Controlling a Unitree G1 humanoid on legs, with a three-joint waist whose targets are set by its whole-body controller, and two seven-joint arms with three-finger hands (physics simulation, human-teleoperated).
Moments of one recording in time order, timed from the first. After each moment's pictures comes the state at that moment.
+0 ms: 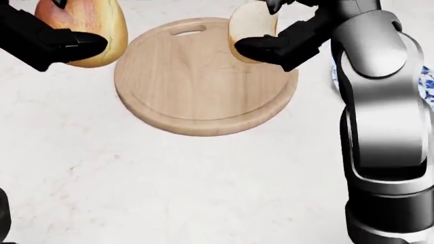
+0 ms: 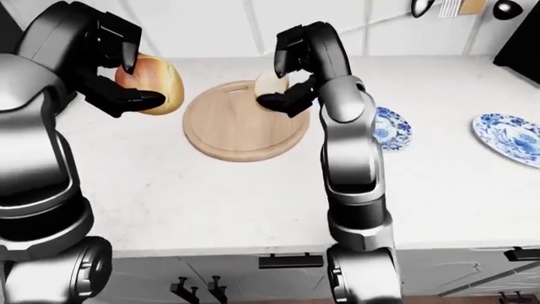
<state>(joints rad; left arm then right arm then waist) -1.00 0.34 0.07 -0.29 0.64 0.99 -0.71 -0.93 -0.20 -0.04 -0.12 -0.33 0.74 0.25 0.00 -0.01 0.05</state>
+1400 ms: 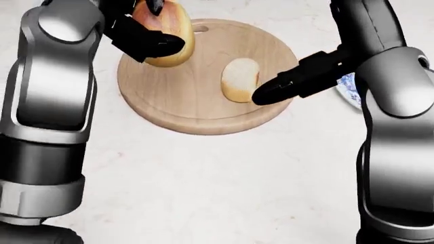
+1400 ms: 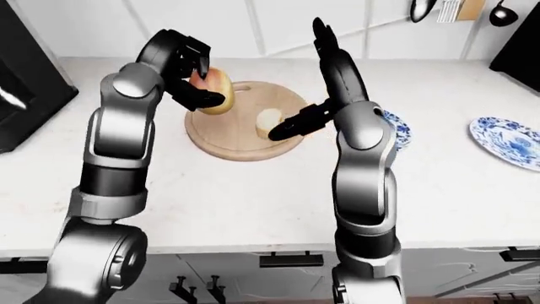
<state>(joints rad) -1.13 0.14 0.03 0.28 0.49 0.72 -0.34 -0.78 -0.20 -0.06 -0.33 -0.50 0.83 0.41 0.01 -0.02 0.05</state>
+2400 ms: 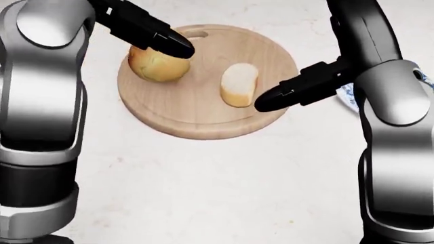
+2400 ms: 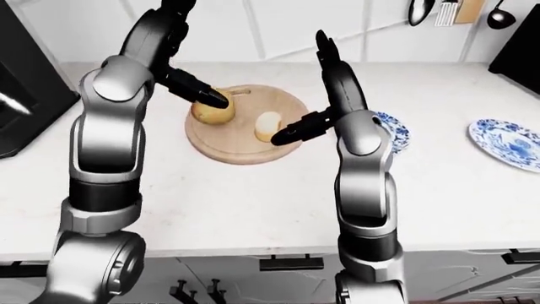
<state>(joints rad) -1.08 0.15 0.00 0.06 0.48 0.73 -0.36 -0.74 -0.21 -0.06 -0.29 -0.42 0.80 0.35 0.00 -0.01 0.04</state>
